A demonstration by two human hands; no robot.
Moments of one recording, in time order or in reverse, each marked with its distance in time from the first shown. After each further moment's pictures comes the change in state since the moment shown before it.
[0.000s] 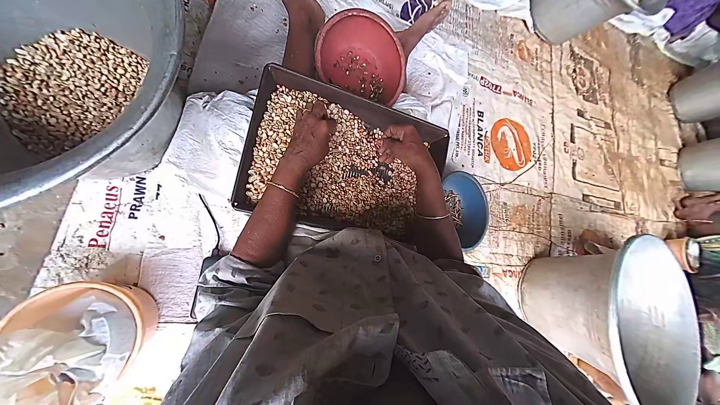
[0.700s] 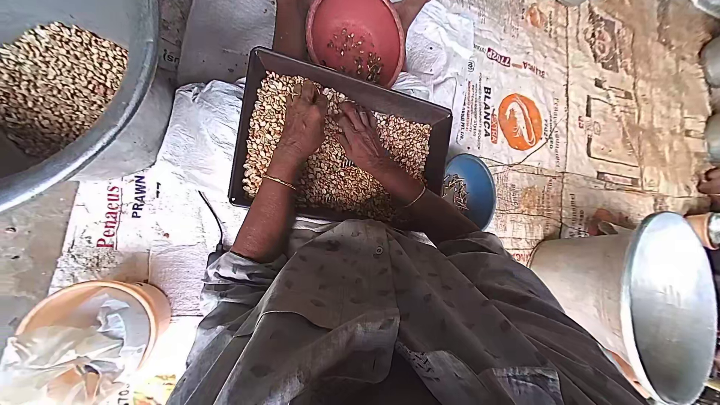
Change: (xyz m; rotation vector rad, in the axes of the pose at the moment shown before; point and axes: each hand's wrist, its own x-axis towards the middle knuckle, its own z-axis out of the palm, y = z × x) left_hand -0.001 0.004 -0.002 0.018 0.045 -0.036; right_hand 0.020 0.011 0.089 -0.763 0.212 -0.545
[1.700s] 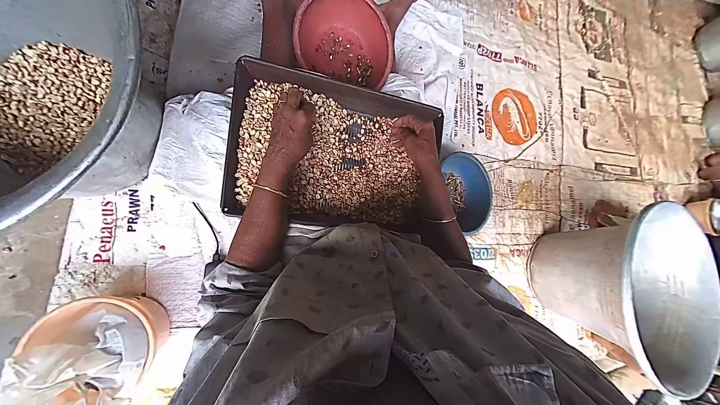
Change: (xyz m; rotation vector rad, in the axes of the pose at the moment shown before) left_hand 0.000 -0.001 -0.003 -0.012 0.005 -0.006; right_hand -0.057 0.074 -0.070 0.714 0.126 0.610
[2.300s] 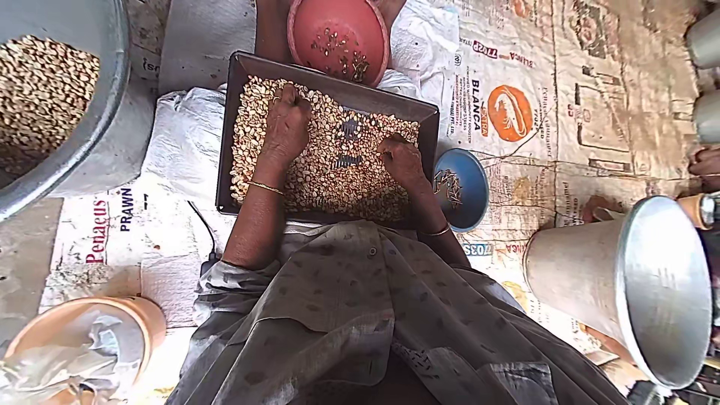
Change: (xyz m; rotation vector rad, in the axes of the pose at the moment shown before) left_hand 0.000 0.002 -0.002 0.015 -0.019 -0.016; right_hand -0.035 0.000 0.019 -0.682 -0.129 -0.091
